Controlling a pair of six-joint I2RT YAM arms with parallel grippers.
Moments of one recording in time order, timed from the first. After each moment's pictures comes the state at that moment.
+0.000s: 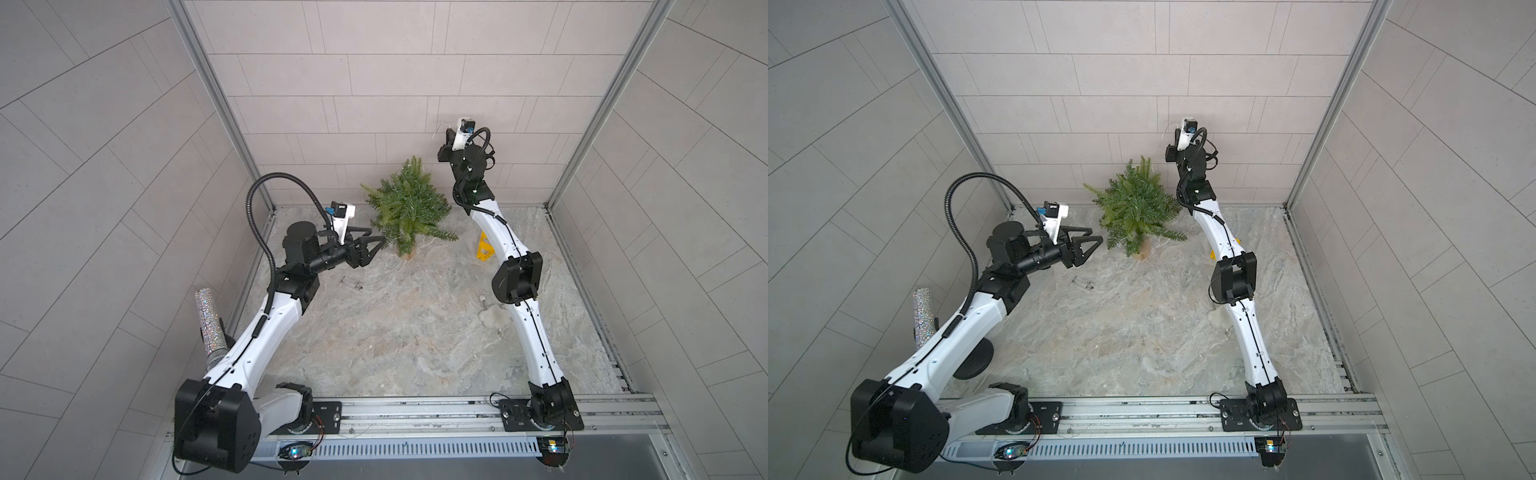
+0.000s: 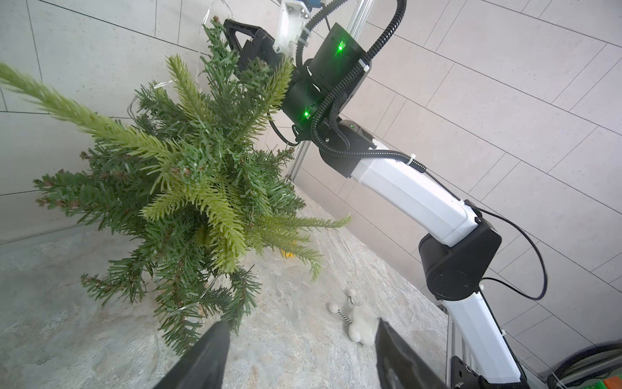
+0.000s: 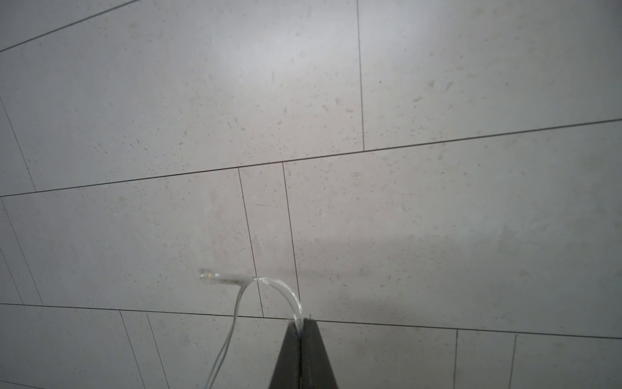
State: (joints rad) left arm -0.20 1.18 0.92 0.12 0.77 -0.29; right arm 0.24 2.59 2.72 0.17 0.13 0.10
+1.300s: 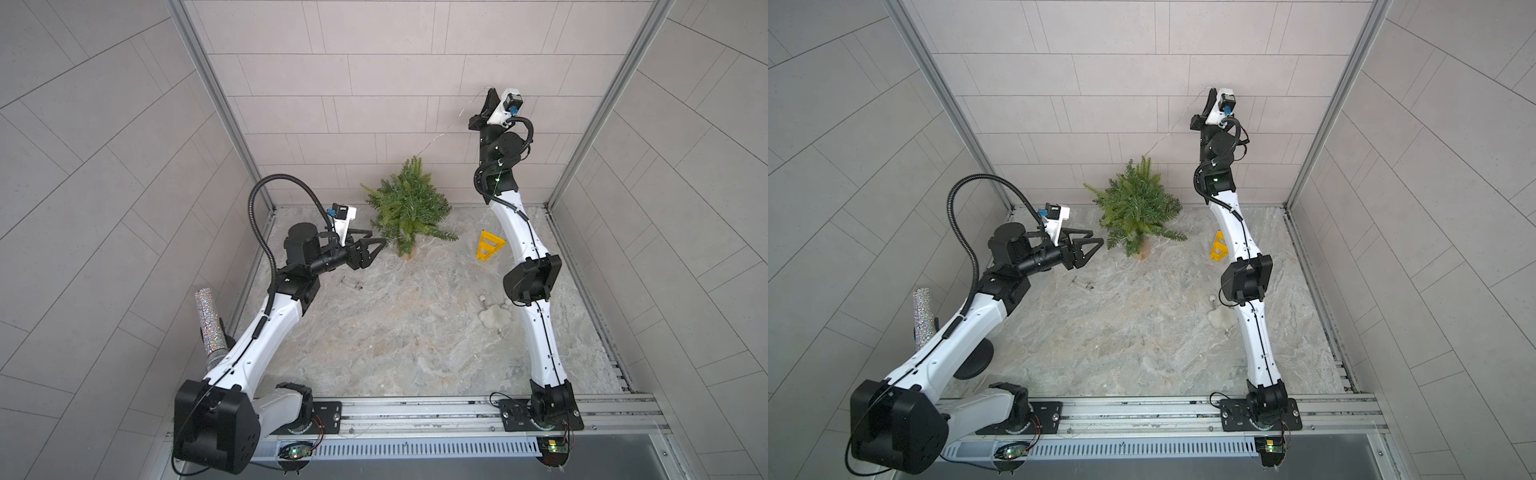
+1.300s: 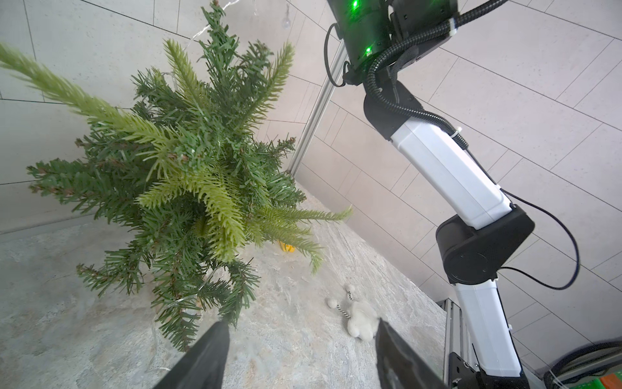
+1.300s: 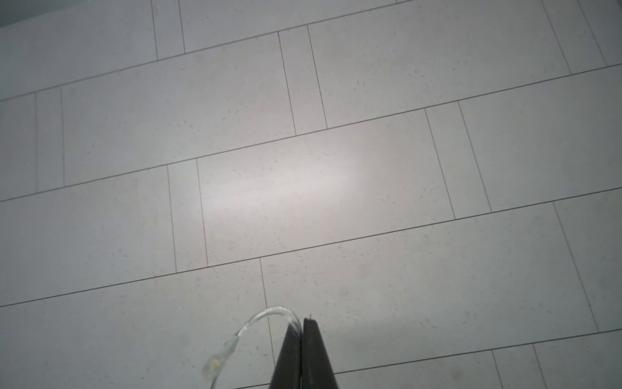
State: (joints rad) left arm -0.20 1.17 0.91 0.11 0.77 -0.29; right arm 0.17 2.49 2.77 0.41 0.26 0.03
